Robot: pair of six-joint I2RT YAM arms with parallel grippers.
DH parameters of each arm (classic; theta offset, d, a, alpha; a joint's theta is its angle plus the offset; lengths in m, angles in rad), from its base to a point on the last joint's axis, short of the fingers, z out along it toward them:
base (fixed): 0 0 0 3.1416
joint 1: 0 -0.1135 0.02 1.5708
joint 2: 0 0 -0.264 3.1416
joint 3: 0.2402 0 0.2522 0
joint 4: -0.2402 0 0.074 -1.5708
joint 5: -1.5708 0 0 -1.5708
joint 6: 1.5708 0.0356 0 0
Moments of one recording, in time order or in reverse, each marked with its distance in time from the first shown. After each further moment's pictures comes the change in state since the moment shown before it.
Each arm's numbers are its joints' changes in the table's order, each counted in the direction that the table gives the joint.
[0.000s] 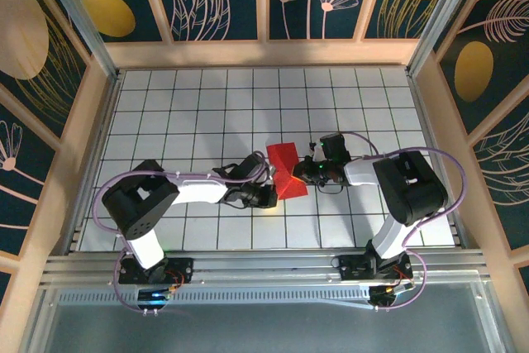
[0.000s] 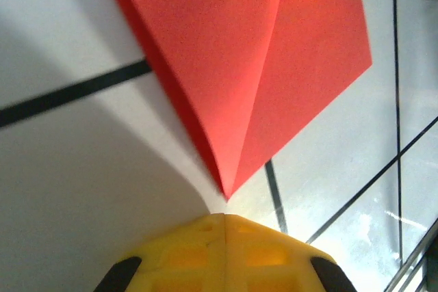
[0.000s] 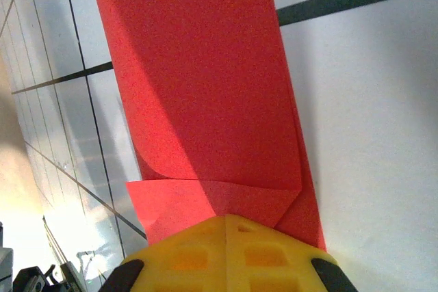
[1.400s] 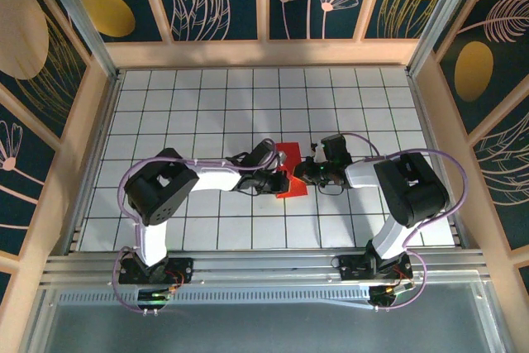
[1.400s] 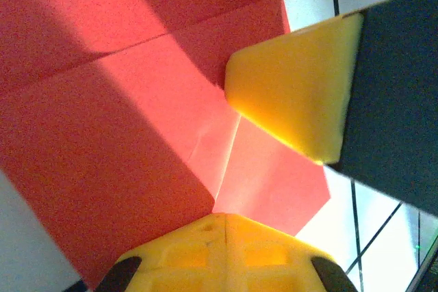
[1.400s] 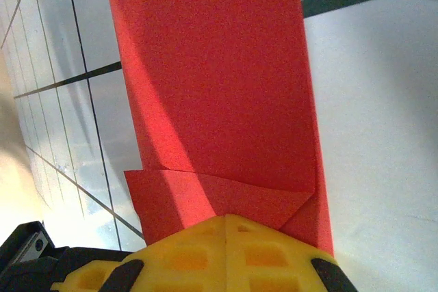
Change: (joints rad) left arm -0.028 0.177 0.177 0.071 -0.013 -0.029; right arm 0.001 -0.012 -0.033 0.043 -0.015 0.007
